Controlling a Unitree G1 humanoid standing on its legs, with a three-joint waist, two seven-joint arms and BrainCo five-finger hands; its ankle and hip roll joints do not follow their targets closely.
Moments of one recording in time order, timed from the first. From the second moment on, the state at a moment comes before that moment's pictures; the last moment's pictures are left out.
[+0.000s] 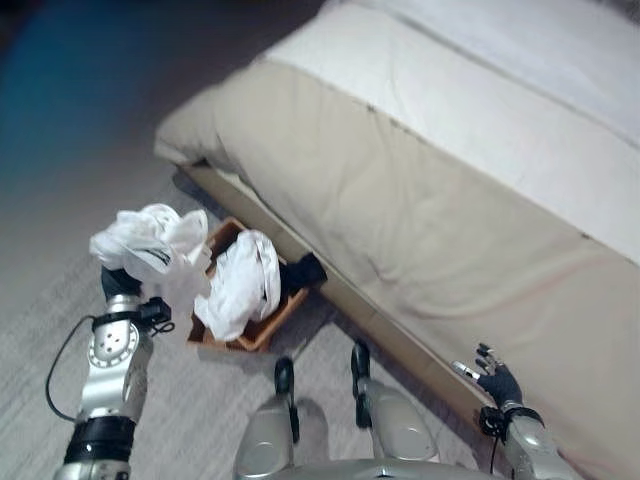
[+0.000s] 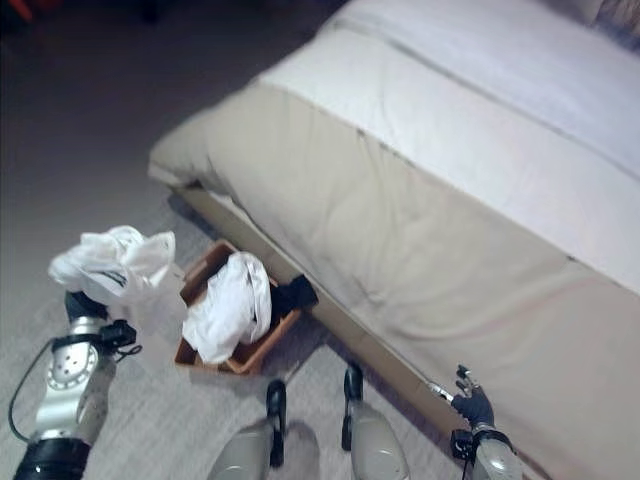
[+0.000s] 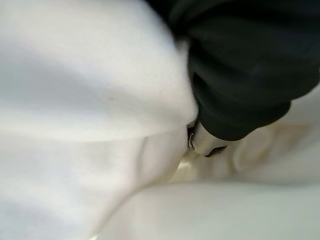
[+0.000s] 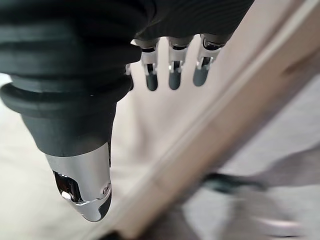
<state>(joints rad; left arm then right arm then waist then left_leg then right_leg) -0.12 0.57 0.14 0.26 -0.48 -0.27 0.18 0.11 -0.37 0.04 0.75 0.21 -0.18 -0.03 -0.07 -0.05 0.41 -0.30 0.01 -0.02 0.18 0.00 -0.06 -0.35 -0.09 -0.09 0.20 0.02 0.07</state>
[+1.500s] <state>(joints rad) -0.76 0.84 -0.21 0.84 -0.45 -0.22 0.42 -0.08 -0.44 0.25 0.65 0.22 -0.27 -0.22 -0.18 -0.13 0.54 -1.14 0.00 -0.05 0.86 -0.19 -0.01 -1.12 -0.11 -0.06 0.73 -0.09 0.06</state>
